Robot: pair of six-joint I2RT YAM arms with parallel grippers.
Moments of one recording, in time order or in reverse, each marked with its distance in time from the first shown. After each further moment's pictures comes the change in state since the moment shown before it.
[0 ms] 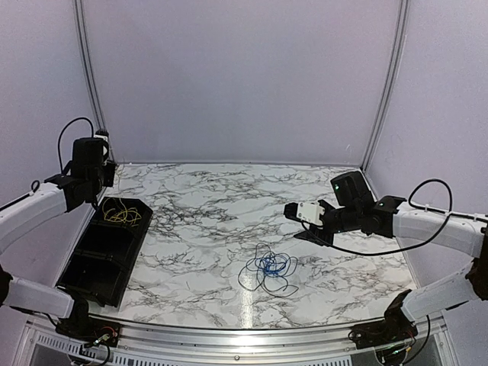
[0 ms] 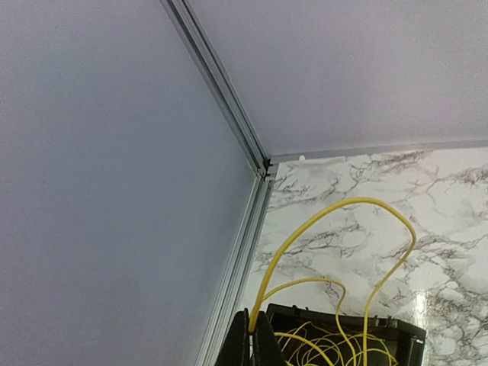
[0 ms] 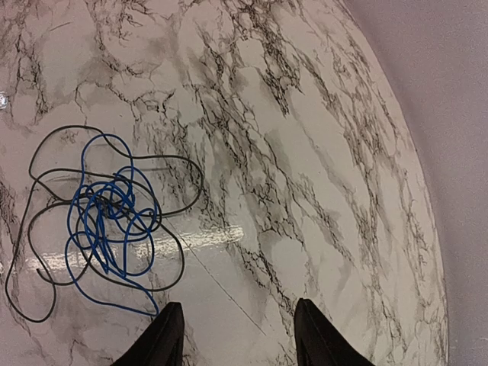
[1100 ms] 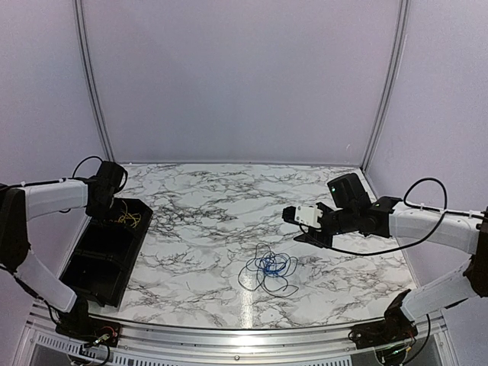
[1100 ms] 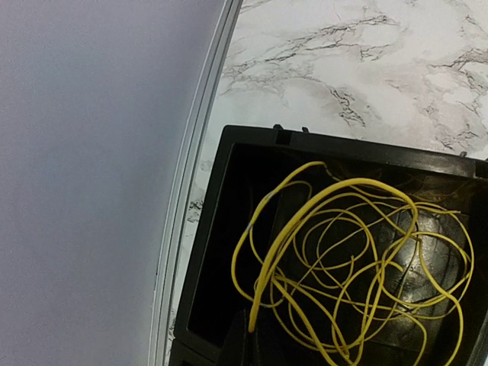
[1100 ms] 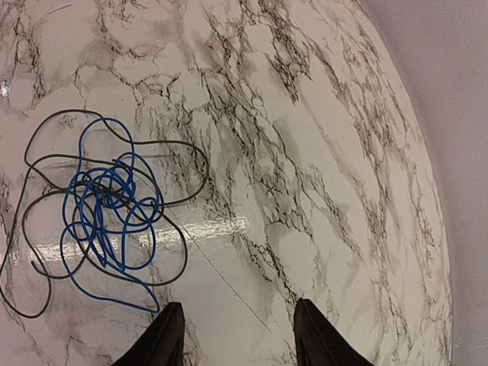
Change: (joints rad) left arm 0.063 0.270 -0.014 -0.352 0.053 -0.243; right arm 0.000 0.033 -0.003 -0.002 0.013 -0.017
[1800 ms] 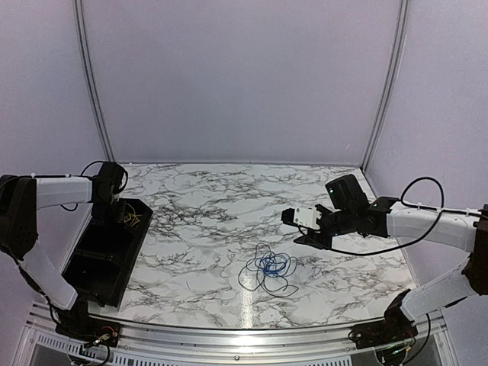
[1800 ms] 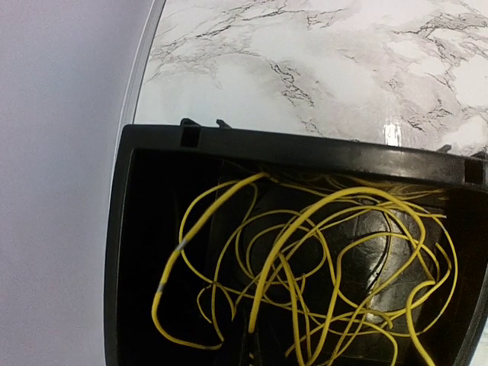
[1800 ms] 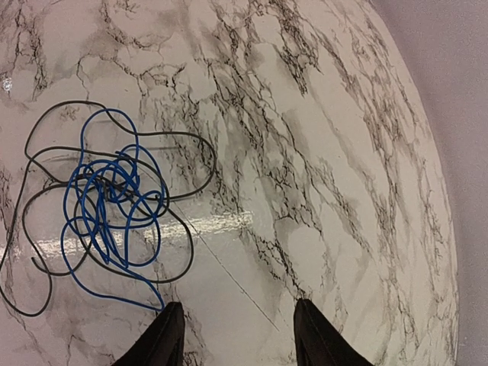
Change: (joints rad) left arm 0.048 0.121 0.050 0.005 0.191 0.027; right arm 0.000 0.020 0.000 -0.008 0.000 -0.001
